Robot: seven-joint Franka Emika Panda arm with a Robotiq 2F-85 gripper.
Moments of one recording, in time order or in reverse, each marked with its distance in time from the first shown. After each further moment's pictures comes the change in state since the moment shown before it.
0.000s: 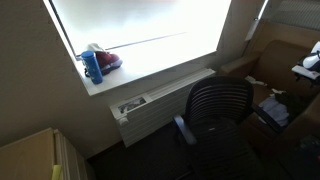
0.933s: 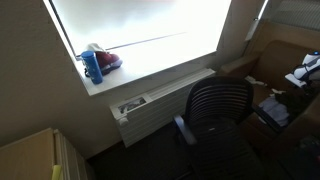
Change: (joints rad) arm -0.008 0.272 -0.050 0.226 0.087 -0.018 0.251
